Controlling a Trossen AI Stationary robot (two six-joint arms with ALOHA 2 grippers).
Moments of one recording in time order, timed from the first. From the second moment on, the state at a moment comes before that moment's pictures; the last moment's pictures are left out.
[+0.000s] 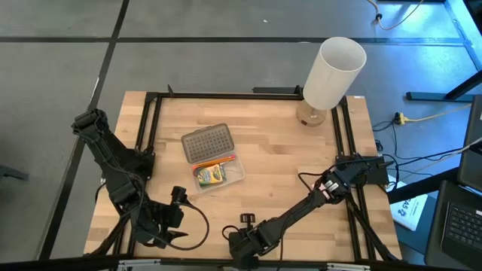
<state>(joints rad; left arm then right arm) -0.93 1.35 1.11 -0.65 -0.53 -0.49 0.61 2.46 2.04 -0.80 0.16 0.55</state>
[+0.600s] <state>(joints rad) -0.95 1.35 1.11 -0.65 -0.53 -0.49 0.54 2.47 2.17 -0.94 0.16 0.45</state>
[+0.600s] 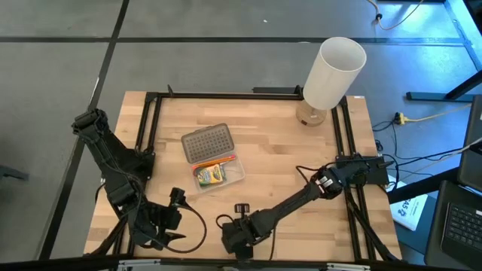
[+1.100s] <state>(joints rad) -1.02 1.35 1.11 -0.65 -0.53 -0.50 0.39 2.47 2.35 -1.09 0.14 0.20</state>
